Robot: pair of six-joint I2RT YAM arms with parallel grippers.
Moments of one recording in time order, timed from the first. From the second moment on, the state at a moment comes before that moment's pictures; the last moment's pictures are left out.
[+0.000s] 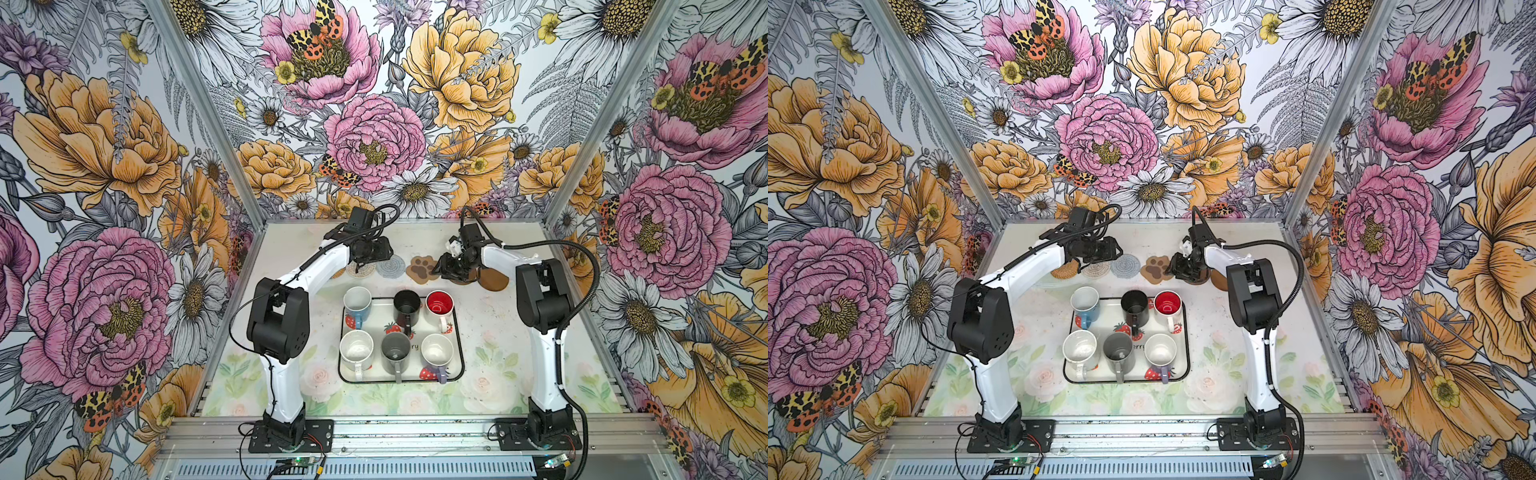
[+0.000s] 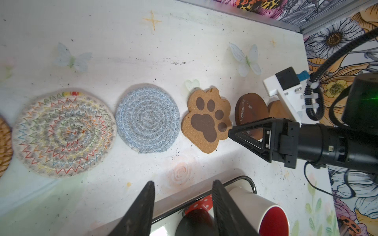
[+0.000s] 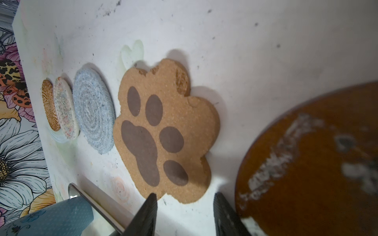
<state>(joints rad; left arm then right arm) -0.39 1.92 1.62 -0.56 0.23 -0.43 0.22 2.24 1.67 -0.58 -0.53 0.41</state>
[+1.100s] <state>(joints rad) -0.38 1.86 1.57 -0.55 0.20 -0.43 0.15 2.13 1.71 -0.56 -0.54 0.42</state>
